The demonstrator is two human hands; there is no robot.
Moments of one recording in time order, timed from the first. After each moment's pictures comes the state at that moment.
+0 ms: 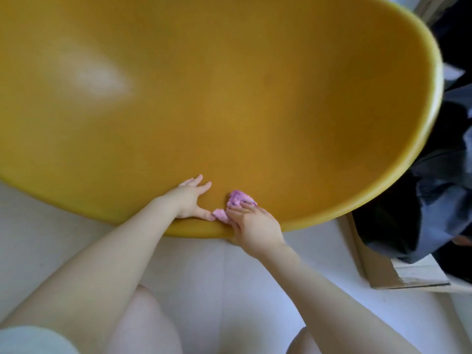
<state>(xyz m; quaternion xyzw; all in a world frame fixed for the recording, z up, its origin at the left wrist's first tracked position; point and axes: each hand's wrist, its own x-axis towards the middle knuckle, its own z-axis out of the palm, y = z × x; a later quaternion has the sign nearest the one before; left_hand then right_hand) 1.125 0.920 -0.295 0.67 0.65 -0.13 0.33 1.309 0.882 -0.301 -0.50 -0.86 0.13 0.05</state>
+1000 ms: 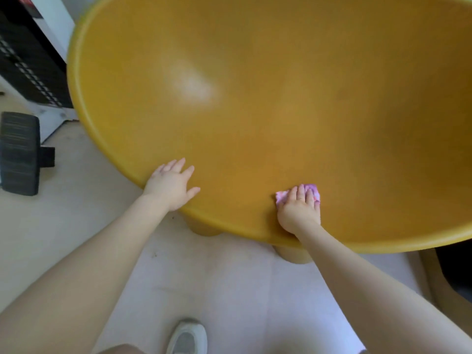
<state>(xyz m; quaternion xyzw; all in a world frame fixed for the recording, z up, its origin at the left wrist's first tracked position) 0.992 0.863 -0.262 0.60 0.79 -0.13 0.07 1.241 0.927 -0.326 -0.67 -0.72 0.20 -0.06</state>
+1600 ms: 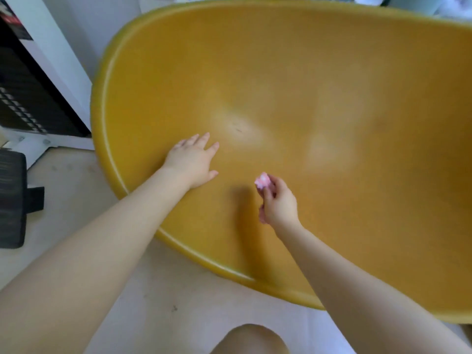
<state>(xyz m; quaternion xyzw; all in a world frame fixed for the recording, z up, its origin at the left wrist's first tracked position) 0.876 0.979 -0.208 0.68 0.72 -0.13 0.02 1.061 0.972 -0.286 -0.58 -0.59 0.44 0.35</state>
